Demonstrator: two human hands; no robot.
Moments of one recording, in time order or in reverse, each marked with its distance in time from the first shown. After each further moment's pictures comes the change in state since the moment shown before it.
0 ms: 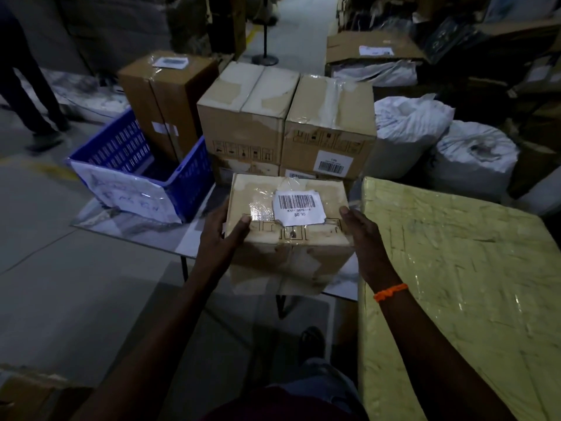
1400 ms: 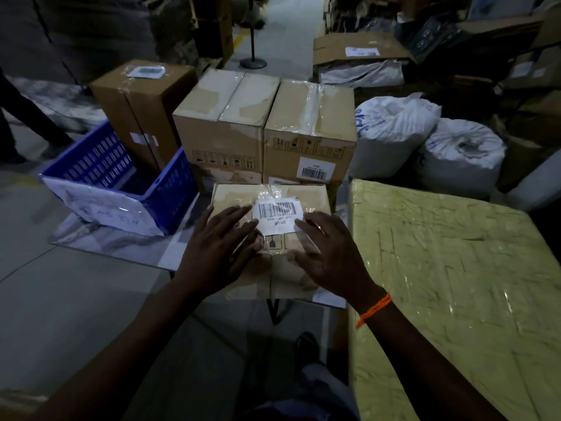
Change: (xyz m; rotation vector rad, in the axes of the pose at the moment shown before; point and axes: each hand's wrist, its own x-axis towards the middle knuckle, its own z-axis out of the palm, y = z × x) left_hand 0.020 0.017 0.016 1.016 -0.159 0.667; right_hand 0.003 0.008 -0.006 -0.967 -0.100 -0.851
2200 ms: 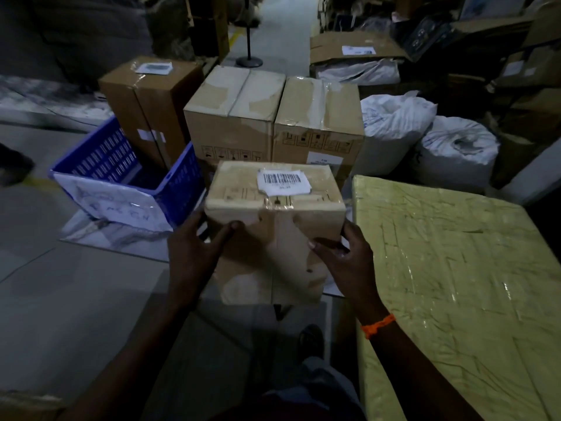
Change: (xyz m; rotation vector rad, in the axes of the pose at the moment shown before) left_hand -0.035 -0.004 -0.035 -0.757 0.304 -0.623; right_hand -0.024 -0.050 0.005 0.652 0.219 0.657
